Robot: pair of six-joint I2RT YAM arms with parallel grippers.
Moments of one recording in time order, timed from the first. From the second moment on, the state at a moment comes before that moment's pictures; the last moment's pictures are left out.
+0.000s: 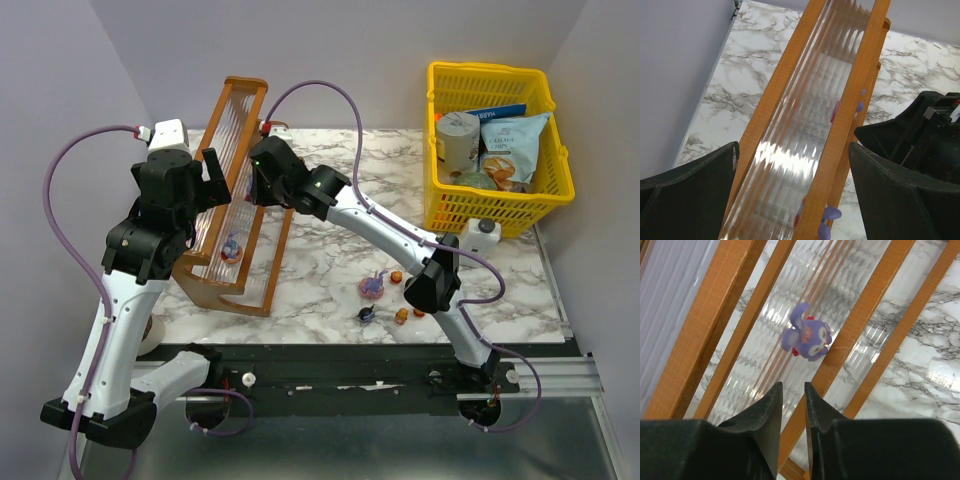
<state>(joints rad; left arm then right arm) -0.32 1.03 1.47 -0.86 -0.44 -0.29 1.00 2.25 2.41 -0.74 0.29 0.61</state>
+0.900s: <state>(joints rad) -0.32 1.00 1.46 -0.82 -0.32 -0.27 0.95 1.82 1.89 -0.68 0.27 0.61</state>
